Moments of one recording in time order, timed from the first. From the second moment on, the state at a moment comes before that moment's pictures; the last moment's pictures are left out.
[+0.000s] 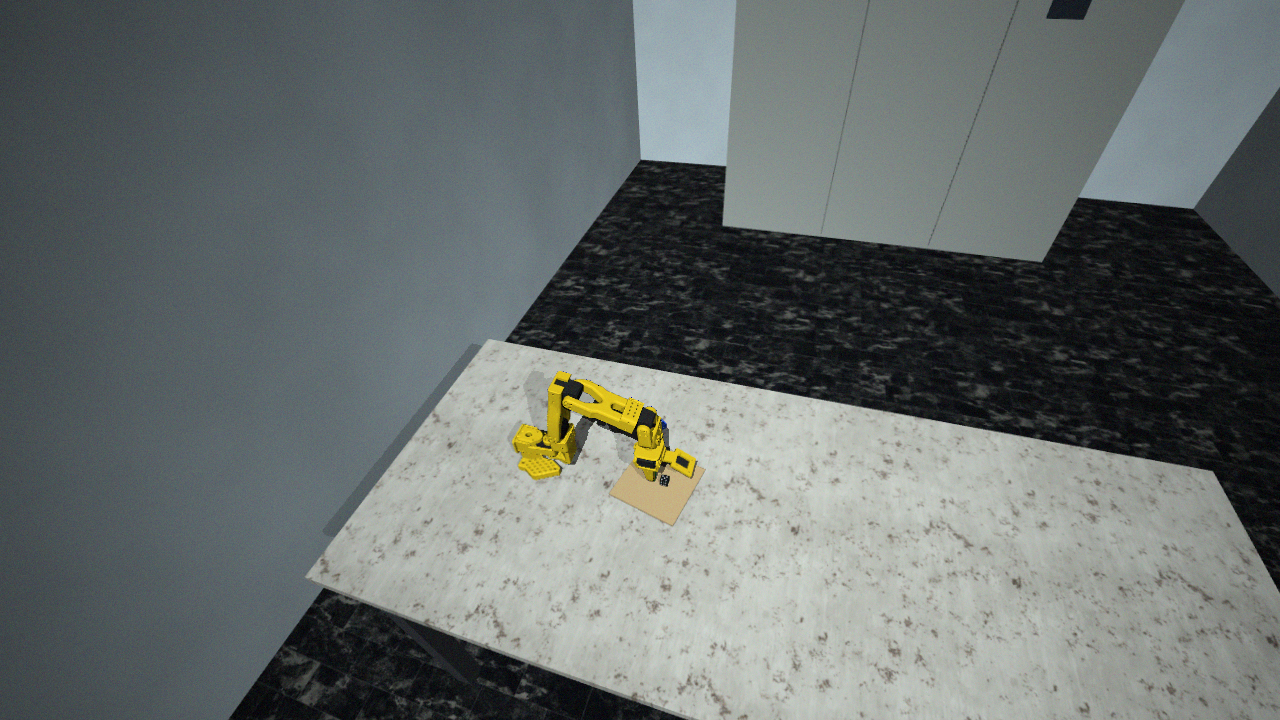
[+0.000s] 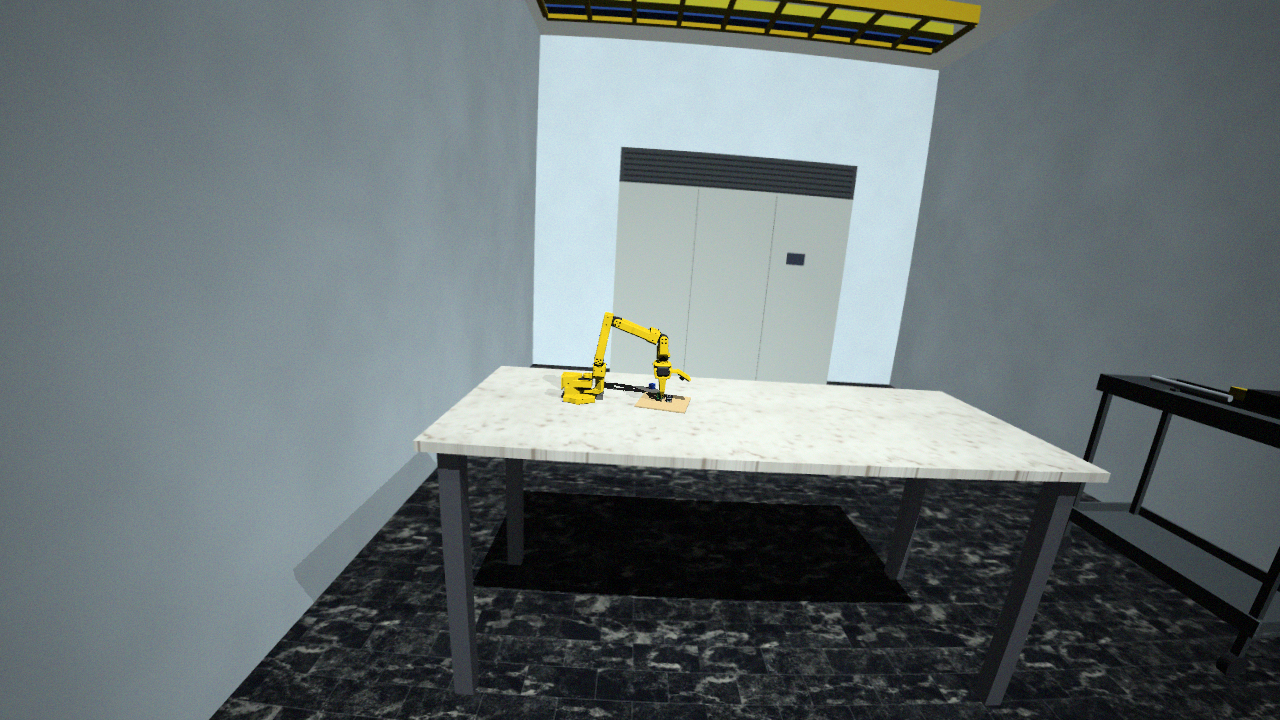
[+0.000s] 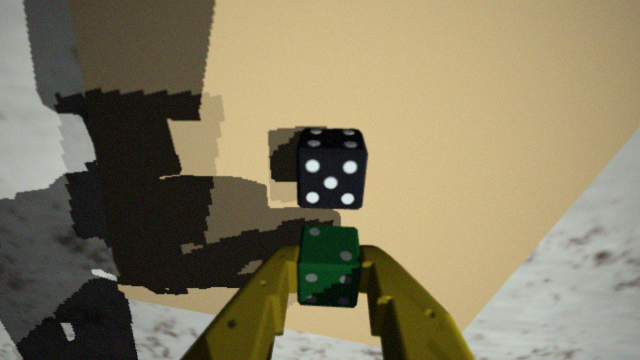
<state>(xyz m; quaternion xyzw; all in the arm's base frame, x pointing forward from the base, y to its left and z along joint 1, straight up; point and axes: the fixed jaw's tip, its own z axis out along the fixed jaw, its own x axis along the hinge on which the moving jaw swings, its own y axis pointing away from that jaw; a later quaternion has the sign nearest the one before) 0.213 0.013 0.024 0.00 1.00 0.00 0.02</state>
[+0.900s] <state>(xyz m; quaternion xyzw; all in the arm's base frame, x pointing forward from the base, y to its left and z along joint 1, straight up) 0.213 0.013 0.016 0.00 1.00 0.00 0.02</state>
